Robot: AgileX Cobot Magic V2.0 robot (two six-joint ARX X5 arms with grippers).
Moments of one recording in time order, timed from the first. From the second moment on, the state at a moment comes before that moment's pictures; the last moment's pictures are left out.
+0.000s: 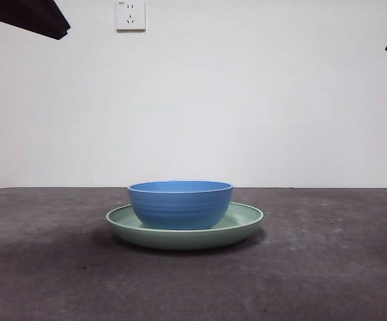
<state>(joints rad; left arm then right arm) -0.57 0.86 0.84 -0.69 0.47 -0.07 0.54 0.61 0.72 -0.78 -0.29 0.15</state>
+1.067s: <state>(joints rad) -0.17 0.41 0.62 -0.20 0.20 0.21 0.54 0.61 0.72 -0.75 -0.29 0.15</state>
